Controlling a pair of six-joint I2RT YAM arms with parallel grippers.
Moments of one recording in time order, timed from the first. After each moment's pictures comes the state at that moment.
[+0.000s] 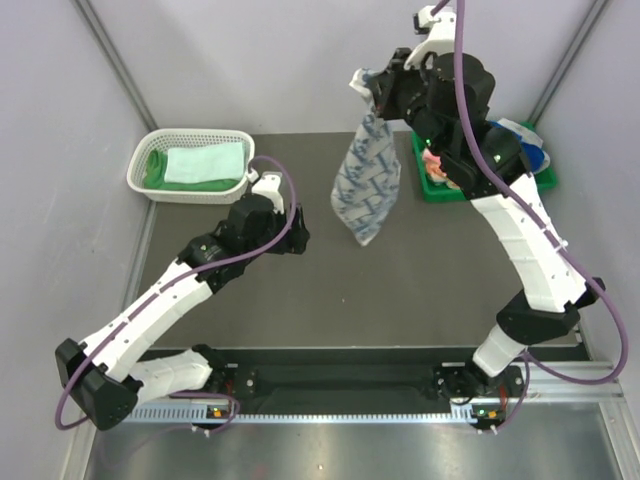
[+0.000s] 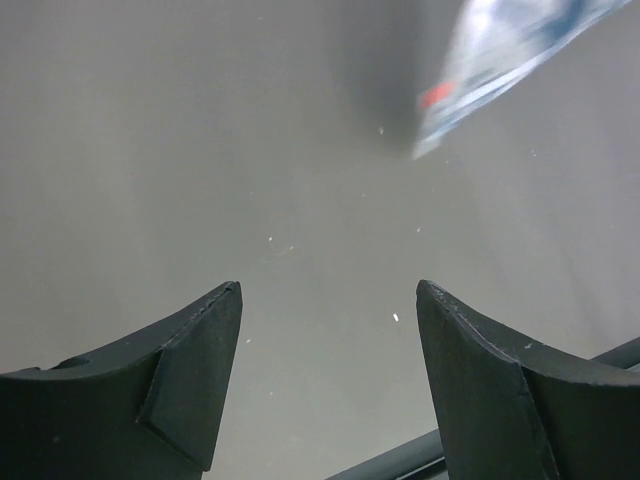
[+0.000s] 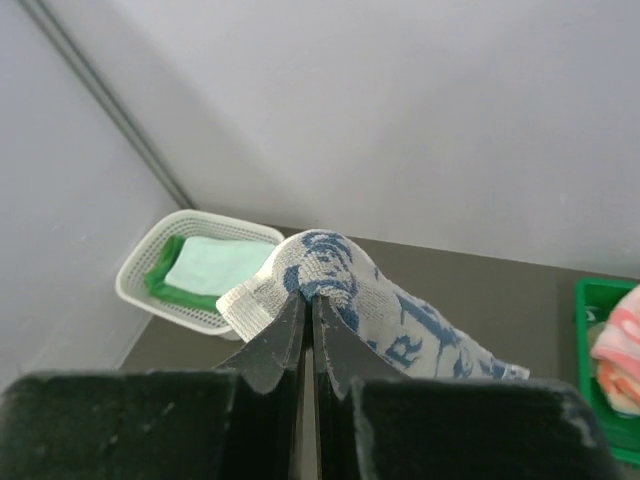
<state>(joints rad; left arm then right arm) -0.68 1.10 1.07 -0.54 -0.17 -0.43 0.70 1.64 2.28 -0.63 0.32 0.24</state>
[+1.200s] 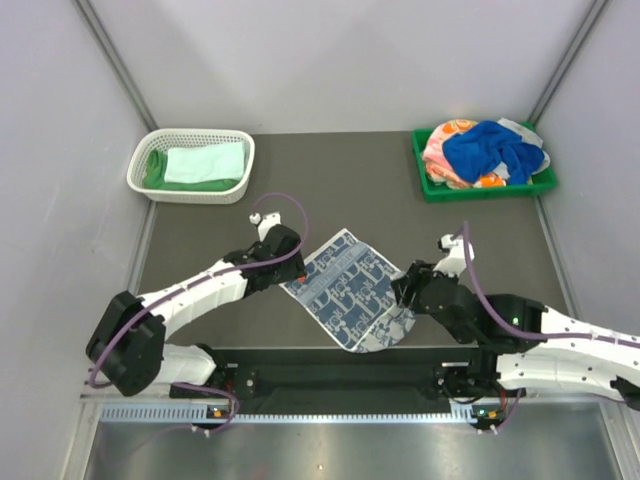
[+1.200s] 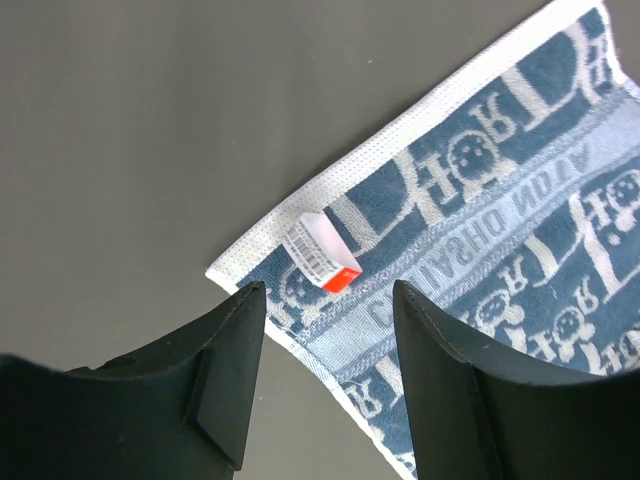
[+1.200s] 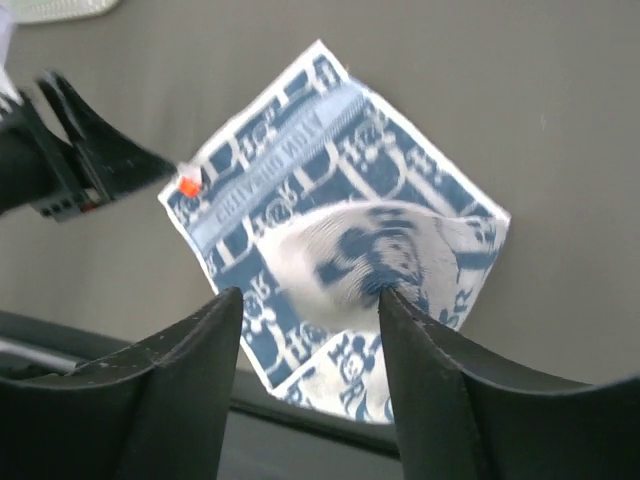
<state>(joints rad) -0.68 1.30 0.75 -0.35 -0.28 -0.81 1.27 0.68 0.76 -0.75 0.77 0.98</state>
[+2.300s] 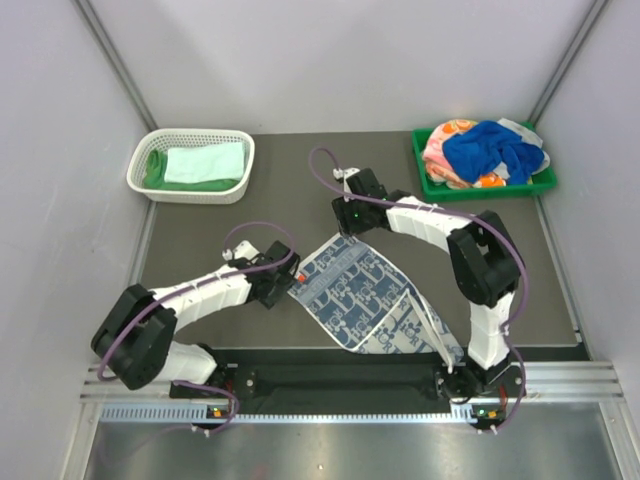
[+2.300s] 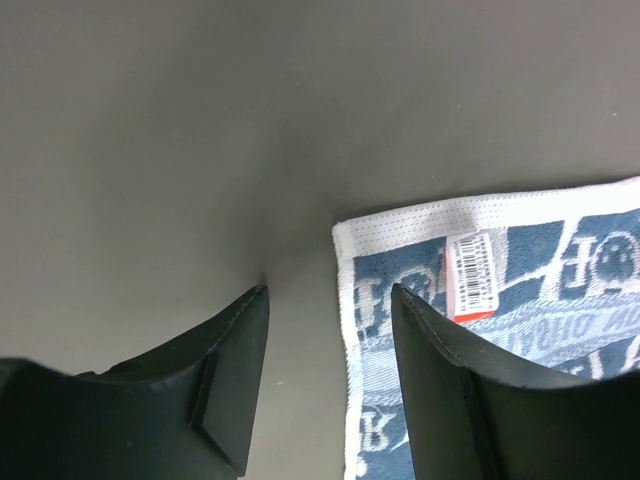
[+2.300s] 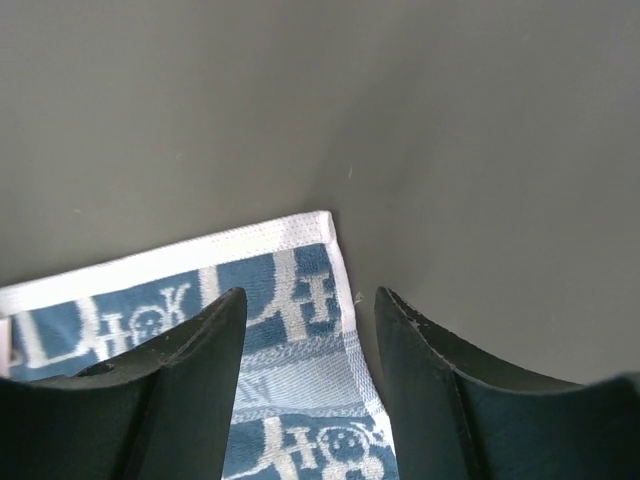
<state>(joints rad) -0.68 1.36 0.67 -0.51 -0.36 -1.42 0.62 1.93 1.39 -0.32 0.00 0.17</state>
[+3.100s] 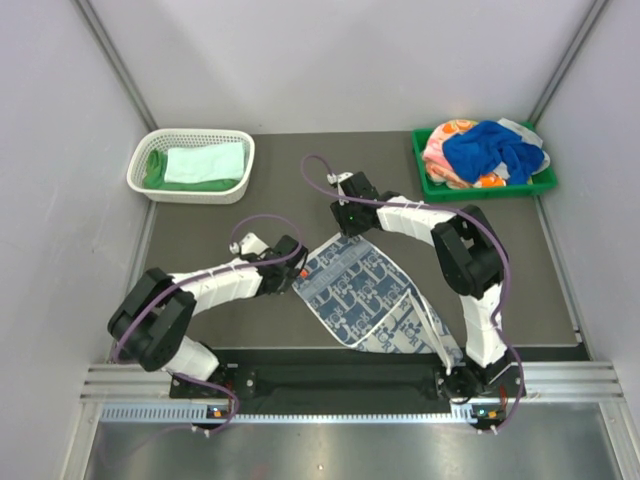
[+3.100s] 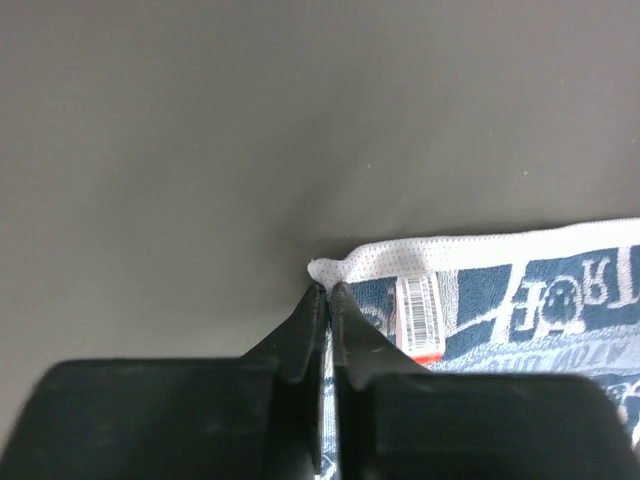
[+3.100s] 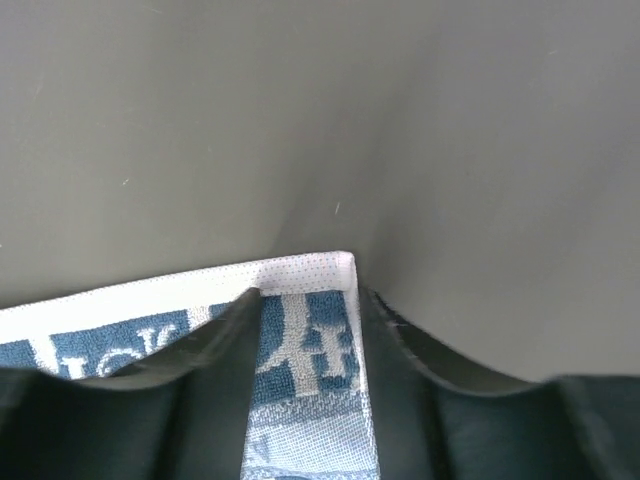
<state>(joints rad) -0.68 1.48 0.71 -0.36 -0.44 -1.46 0.63 2.07 1.46 -0.32 0.02 0.11</state>
